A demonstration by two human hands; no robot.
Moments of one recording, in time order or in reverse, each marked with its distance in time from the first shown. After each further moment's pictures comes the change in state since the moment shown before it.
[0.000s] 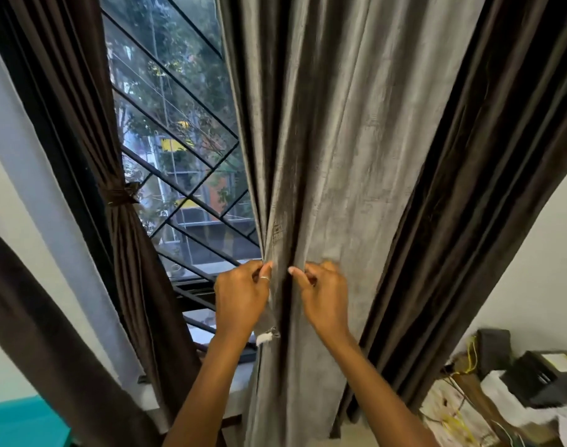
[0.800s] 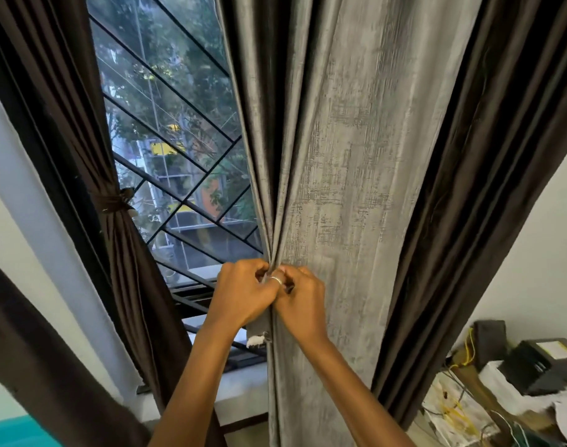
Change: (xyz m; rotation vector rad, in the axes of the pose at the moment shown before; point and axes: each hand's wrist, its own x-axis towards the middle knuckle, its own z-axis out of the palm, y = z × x) left_hand 0.020 0.010 -0.024 -0.027 -0.334 -0.059; right_hand -0.015 -0.041 0.021 0.182 -0.037 -0.032
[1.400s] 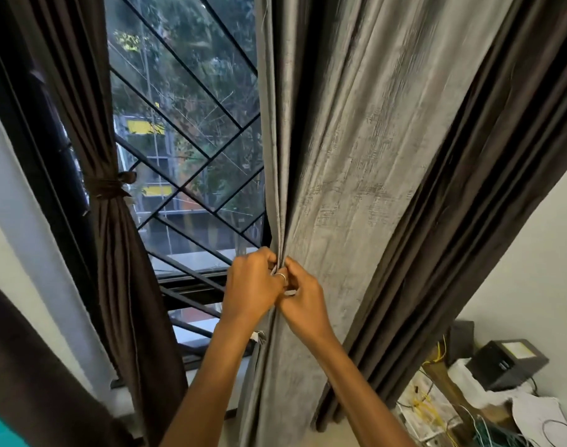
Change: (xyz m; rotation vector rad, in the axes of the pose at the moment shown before) left_hand 0.017 -0.015 0.015 -0.010 0.124 -0.022; right_hand 0.007 0.008 0.020 0.200 -0.187 0.170
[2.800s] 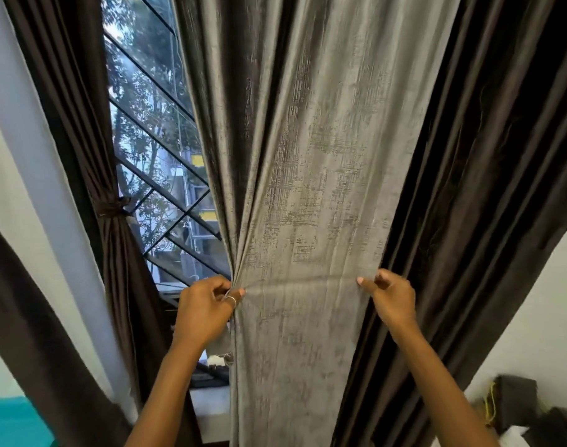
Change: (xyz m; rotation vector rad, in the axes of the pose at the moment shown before) left_hand -0.026 0.015 -0.003 0.028 0.150 -0.147; right_hand 0.065 0.079 -0.210 -0.231 0.200 0.138
